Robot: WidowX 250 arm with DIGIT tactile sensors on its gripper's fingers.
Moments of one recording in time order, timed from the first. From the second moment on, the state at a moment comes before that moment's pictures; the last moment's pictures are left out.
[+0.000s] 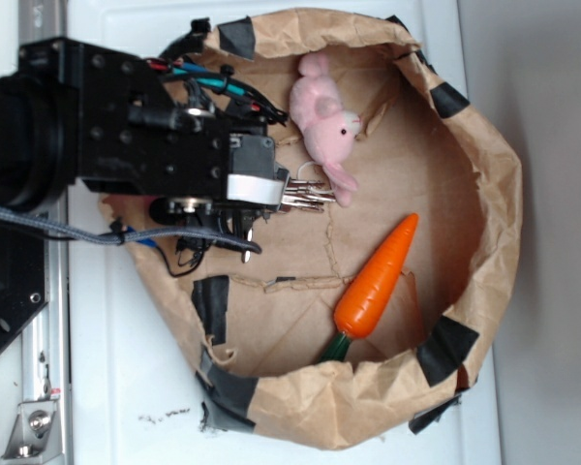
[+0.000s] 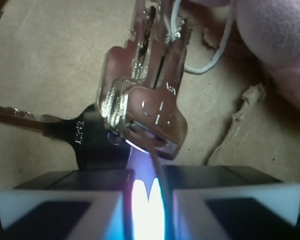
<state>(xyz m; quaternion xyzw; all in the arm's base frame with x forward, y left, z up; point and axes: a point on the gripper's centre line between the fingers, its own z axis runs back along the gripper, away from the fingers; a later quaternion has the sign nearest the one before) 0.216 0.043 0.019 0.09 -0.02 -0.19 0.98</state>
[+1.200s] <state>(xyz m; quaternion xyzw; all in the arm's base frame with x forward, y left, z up) 0.223 0.013 0.128 0.05 0.09 -0.14 0.99</state>
